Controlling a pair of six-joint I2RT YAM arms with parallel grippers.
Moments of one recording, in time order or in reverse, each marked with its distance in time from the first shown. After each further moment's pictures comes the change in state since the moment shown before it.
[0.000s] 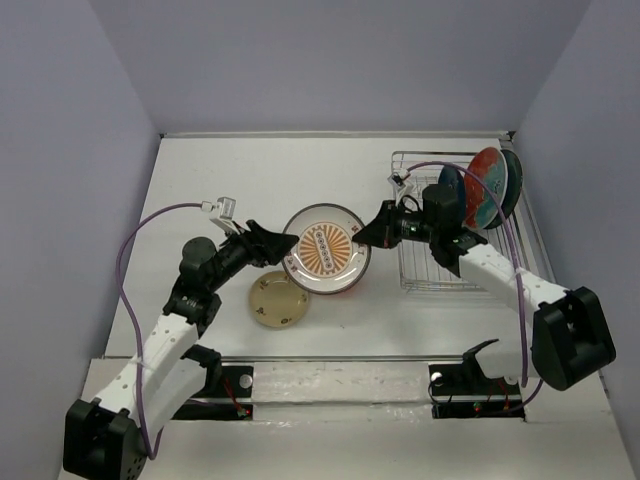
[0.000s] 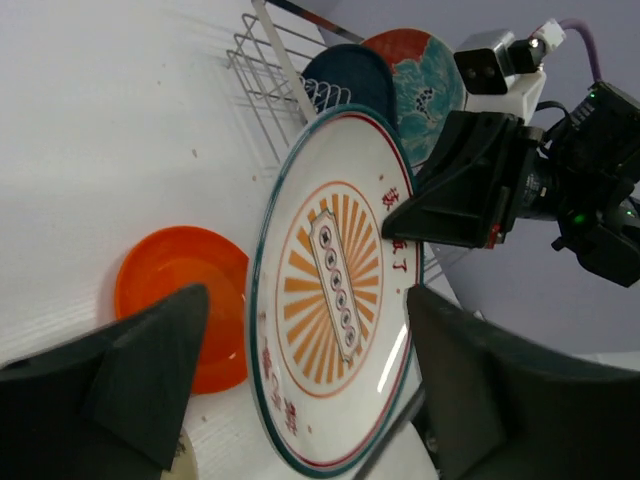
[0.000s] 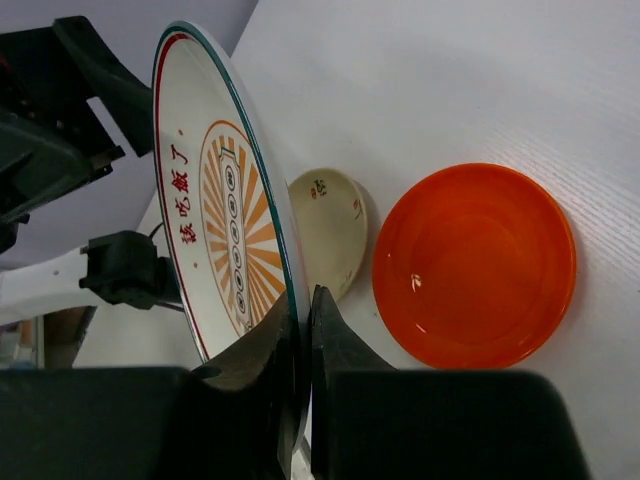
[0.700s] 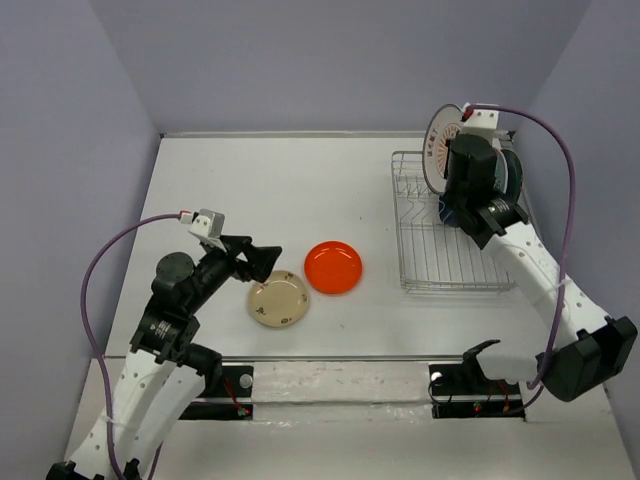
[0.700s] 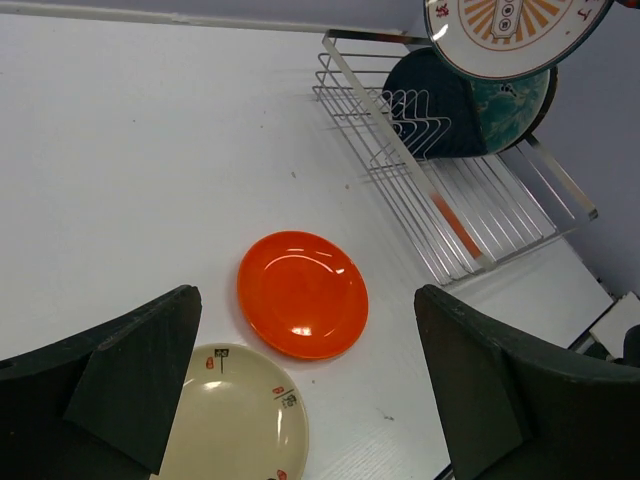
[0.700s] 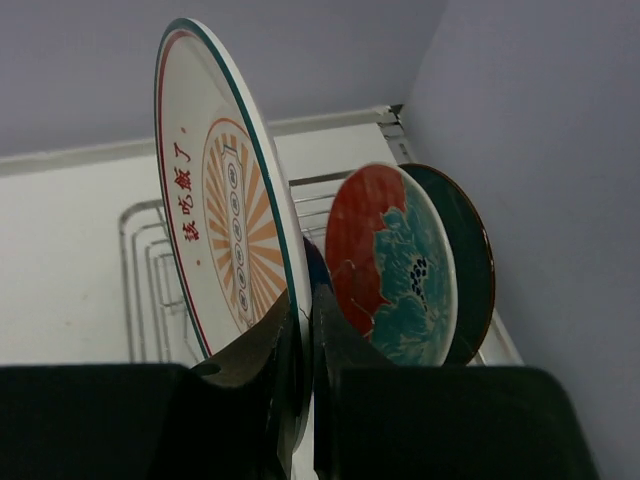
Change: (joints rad) left arm -0.041 -0.287 0.177 -0.506 -0.166 0.383; right arm -0.008 -0.093 0.485 -0.431 1.479 -0.531
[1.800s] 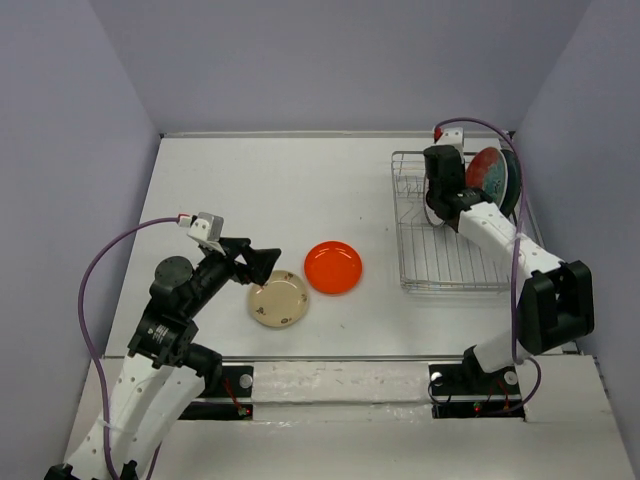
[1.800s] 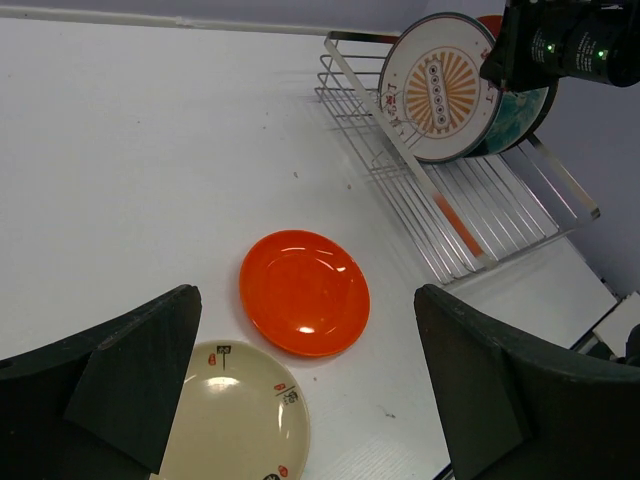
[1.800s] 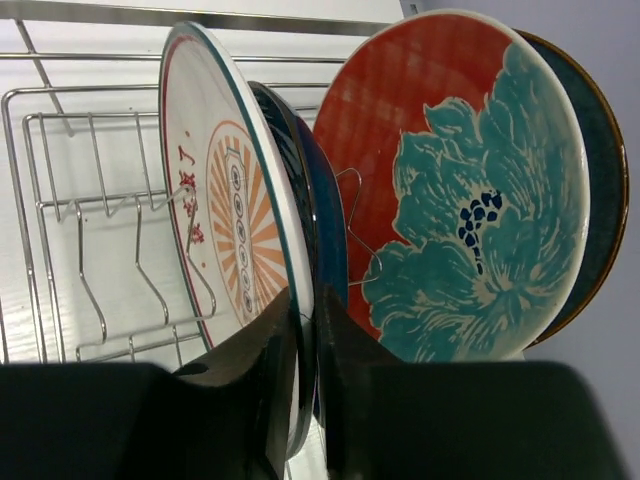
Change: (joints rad) left arm -0.031 -0.031 0.000 -0.032 -0.035 0.010; right arm -0.100 0.275 -0.086 -0.015 -0.018 -0.068
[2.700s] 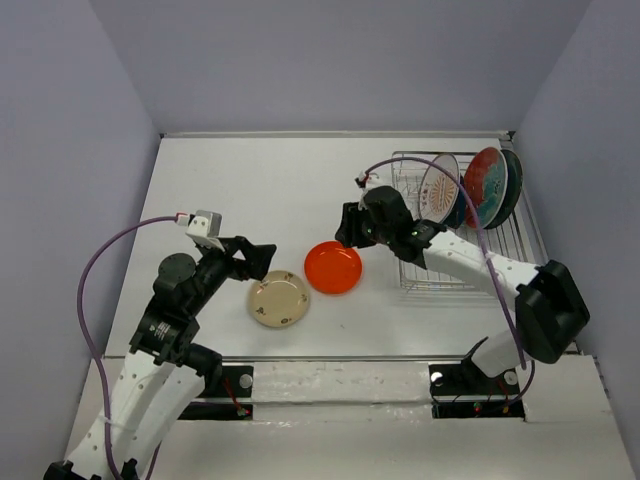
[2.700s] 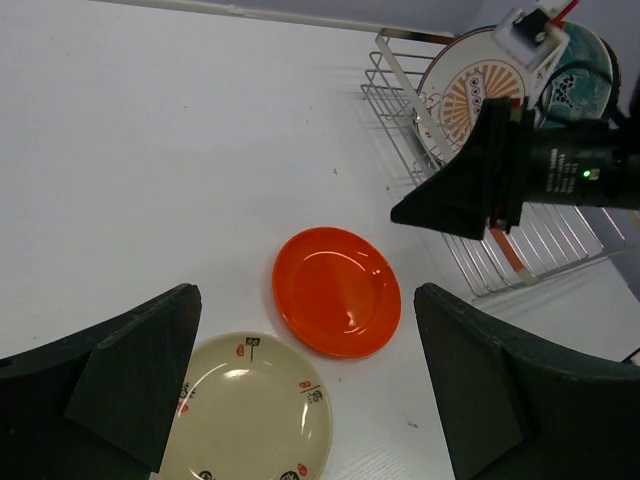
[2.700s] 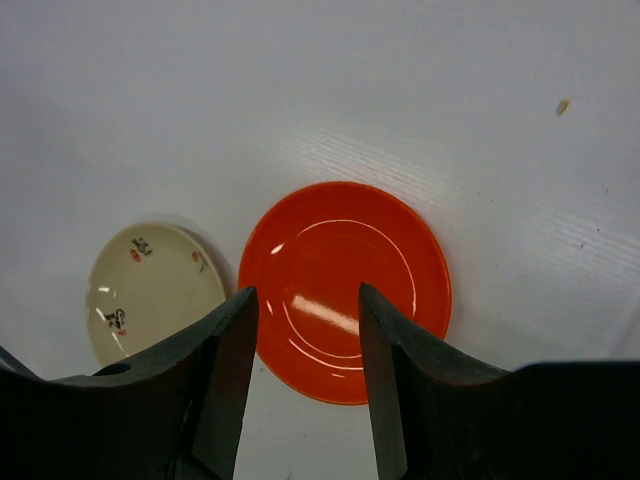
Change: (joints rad) left arm 0.002 0.021 0.000 -0.021 -0.091 -0.001; right arm 0.380 -0.045 -0.131 0.100 -0.677 0.473
